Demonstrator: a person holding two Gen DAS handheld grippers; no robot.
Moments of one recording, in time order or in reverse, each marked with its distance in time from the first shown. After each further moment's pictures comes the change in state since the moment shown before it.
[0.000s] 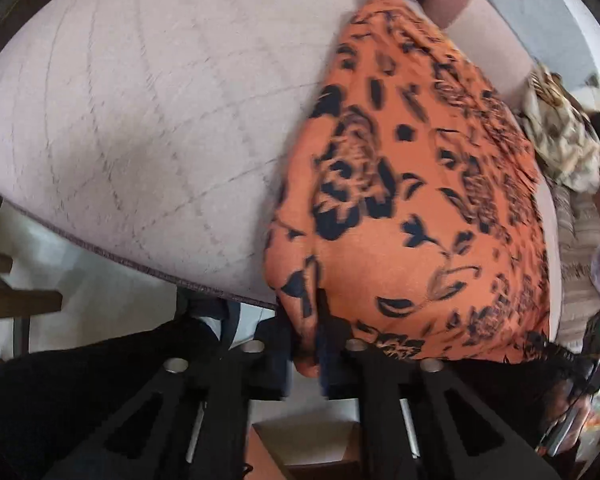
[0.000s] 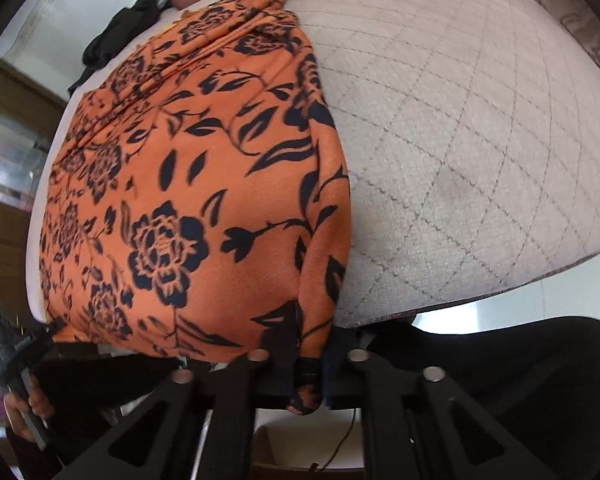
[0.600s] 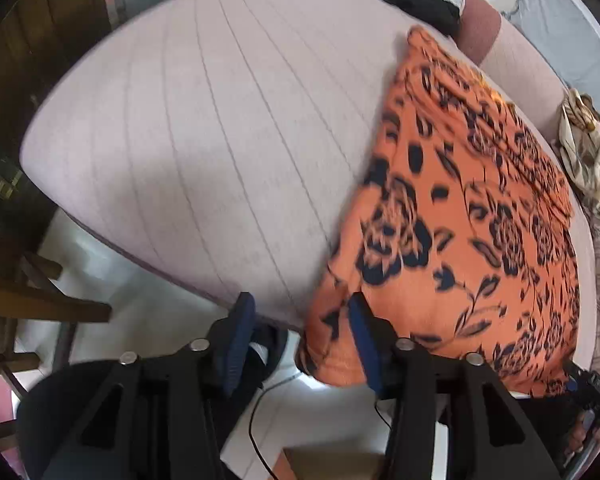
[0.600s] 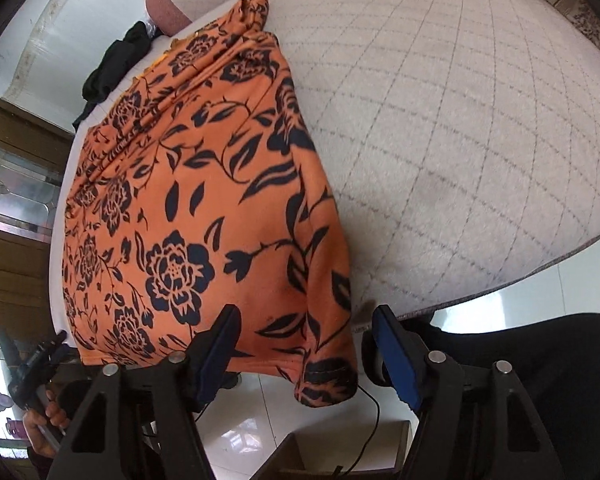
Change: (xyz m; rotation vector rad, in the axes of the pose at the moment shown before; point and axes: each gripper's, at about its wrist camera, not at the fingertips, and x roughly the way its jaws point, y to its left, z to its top) left arm -0.020 0.000 0.013 -0.066 -0.125 0.198; right arm -0.004 -0.015 0.008 0.110 -0.035 0.070
